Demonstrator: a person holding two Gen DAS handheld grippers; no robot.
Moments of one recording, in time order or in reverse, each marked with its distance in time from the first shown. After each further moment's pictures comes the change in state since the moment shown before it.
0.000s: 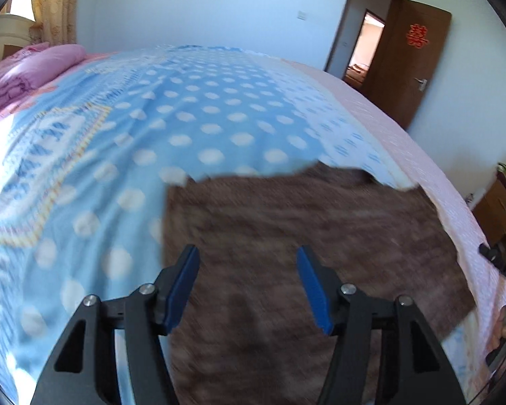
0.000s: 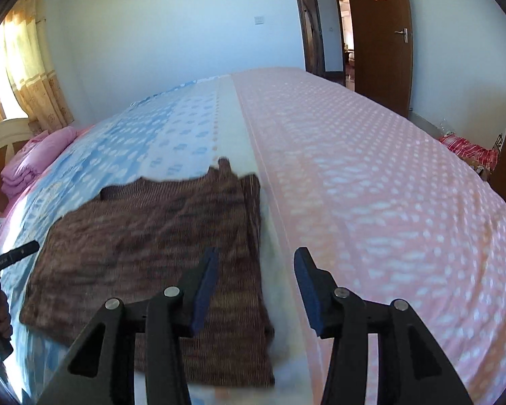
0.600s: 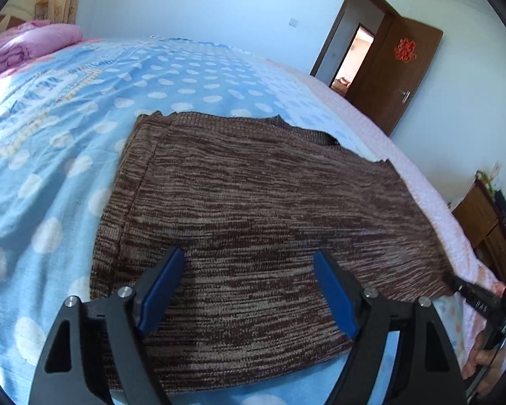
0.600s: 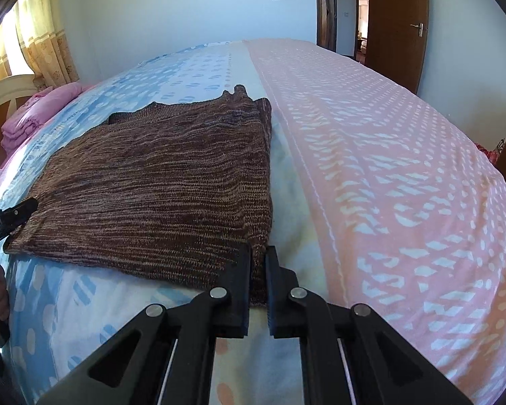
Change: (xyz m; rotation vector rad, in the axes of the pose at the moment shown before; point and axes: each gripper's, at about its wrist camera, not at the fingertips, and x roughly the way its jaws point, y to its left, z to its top) left arm -0.003 -0.014 -0.063 -0.079 -0.047 -0.104; right arm 0.004 0.009 -0.063 -0.077 0.105 -0.027
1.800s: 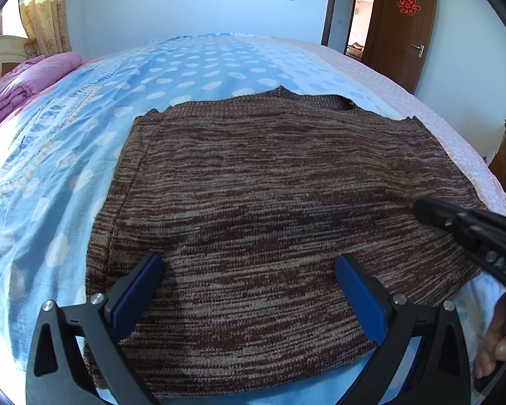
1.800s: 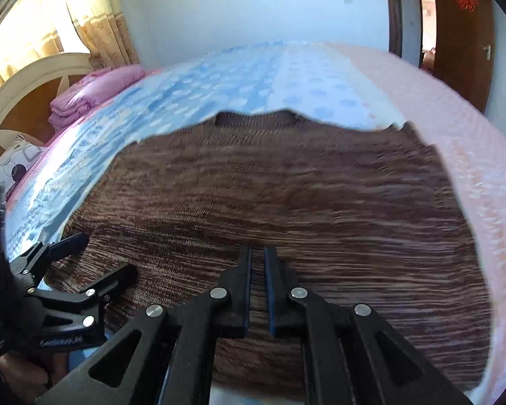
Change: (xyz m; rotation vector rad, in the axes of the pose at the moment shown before) left arm 0.019 -0.031 -0.007 0.173 0.076 0.216; right arm 0.043 0.139 0.055 -0.147 -0.029 0.218
